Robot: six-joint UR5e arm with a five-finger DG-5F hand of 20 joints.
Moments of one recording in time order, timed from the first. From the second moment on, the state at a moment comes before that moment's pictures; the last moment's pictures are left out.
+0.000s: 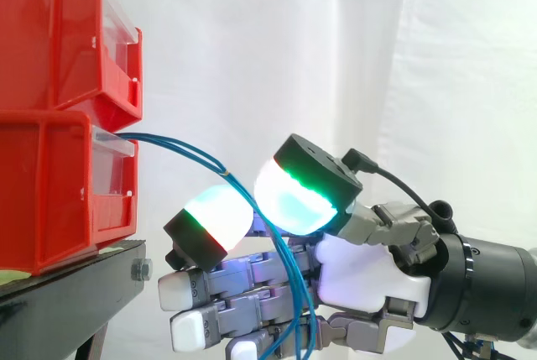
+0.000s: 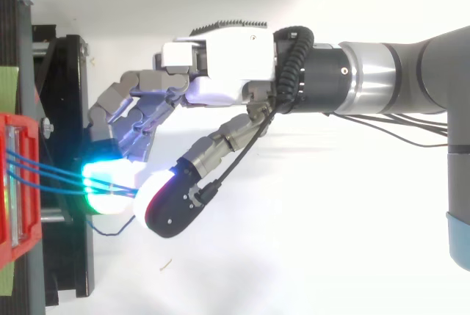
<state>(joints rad) 0.04 -2.47 -1.17 -2.43 -1.60 0.05</state>
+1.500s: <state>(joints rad) 0.05 -2.47 -1.17 -2.43 -1.60 0.05</state>
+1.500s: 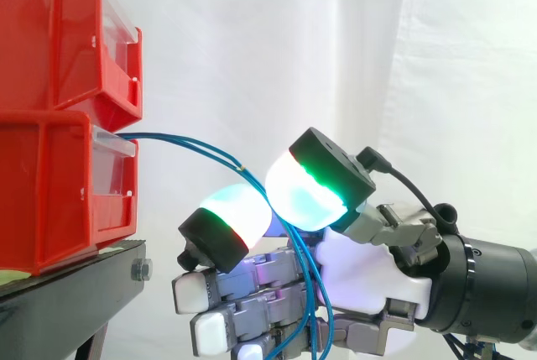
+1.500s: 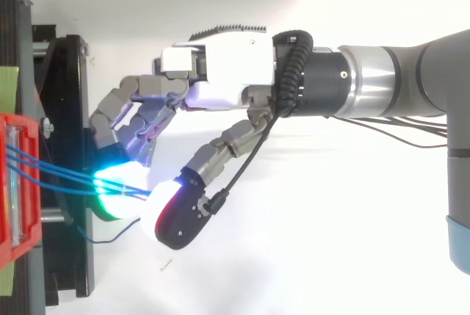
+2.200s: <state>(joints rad) 0.05 -2.47 -1.17 -2.43 -1.59 0.04</state>
